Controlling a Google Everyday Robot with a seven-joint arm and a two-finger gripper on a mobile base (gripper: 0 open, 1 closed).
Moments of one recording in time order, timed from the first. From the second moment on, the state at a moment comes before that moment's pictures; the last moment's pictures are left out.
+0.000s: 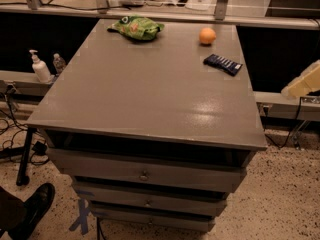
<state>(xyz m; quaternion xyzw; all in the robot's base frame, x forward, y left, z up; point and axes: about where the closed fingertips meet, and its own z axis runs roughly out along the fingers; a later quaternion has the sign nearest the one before) 0.540 -0.331 0.944 -0.40 0.85 -0.02 0.34</state>
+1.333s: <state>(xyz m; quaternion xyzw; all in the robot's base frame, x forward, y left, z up) 0.663 -0.266 0.917 -0.39 0.80 0.12 0.44</state>
